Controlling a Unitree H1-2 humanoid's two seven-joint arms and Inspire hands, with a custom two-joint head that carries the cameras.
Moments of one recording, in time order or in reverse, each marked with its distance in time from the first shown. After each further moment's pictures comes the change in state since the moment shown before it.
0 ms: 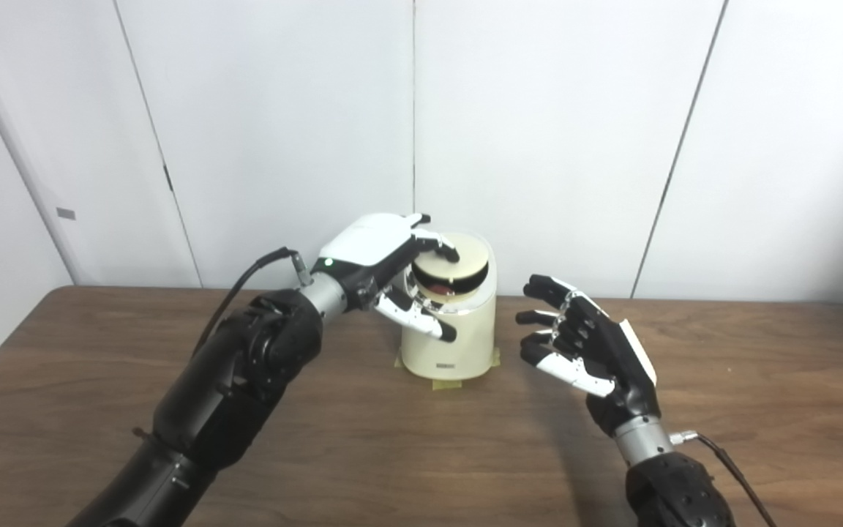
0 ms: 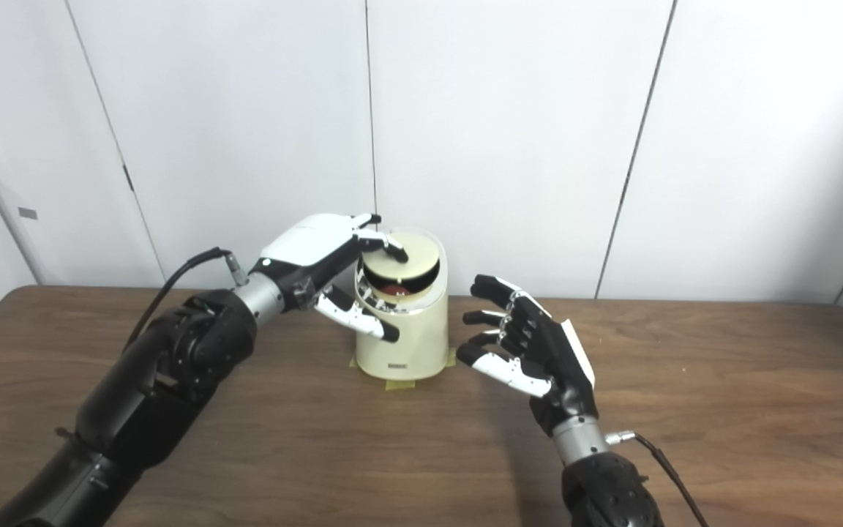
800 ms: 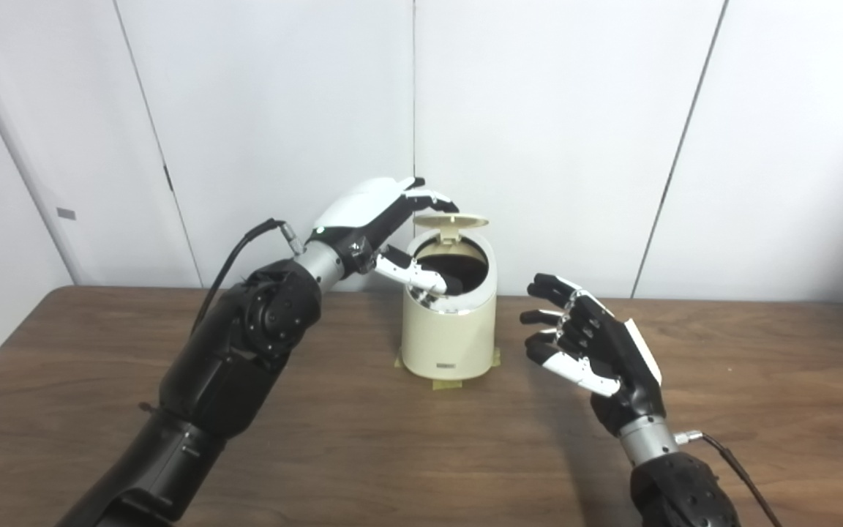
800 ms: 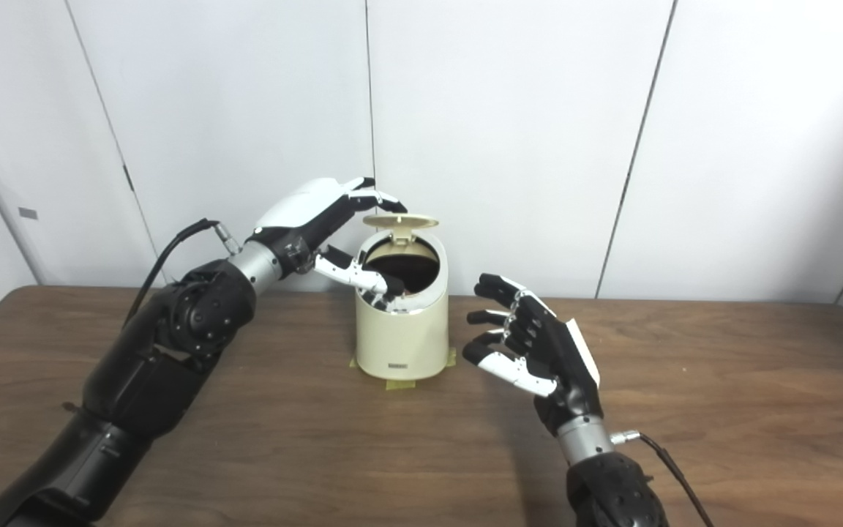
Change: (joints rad) left arm -0.060 -0.026 0.077 0.054 -0.154 0.018 0.038; right arm 0.000 -0.011 0.000 0.005 -0.004 -0.016 0.004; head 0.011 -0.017
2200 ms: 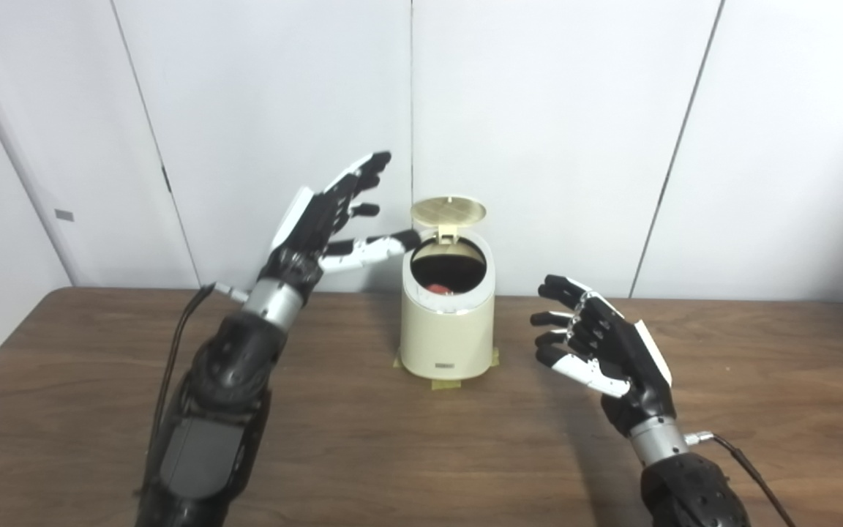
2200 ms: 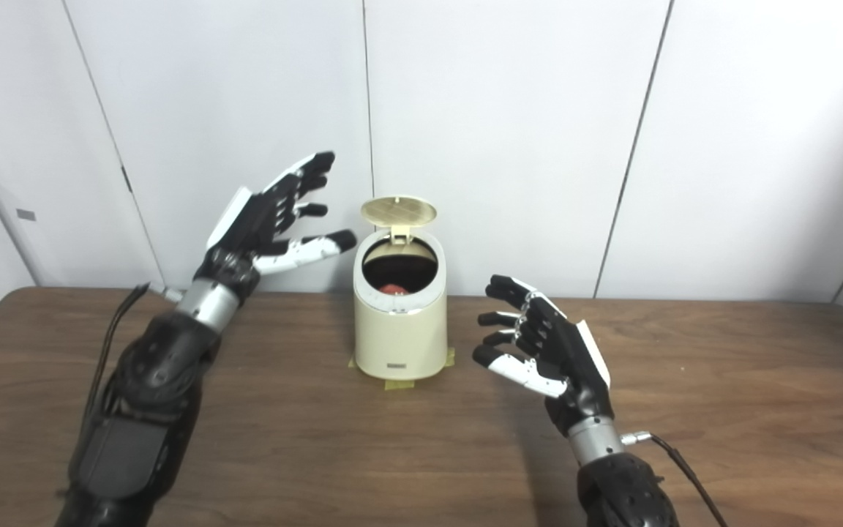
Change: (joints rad) left arm 0.144 -0.112 0.235 -0.088 -0.395 0.062 0.159; right arm 0.000 -0.020 -0.019 0.023 0.013 -0.018 0.006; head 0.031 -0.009
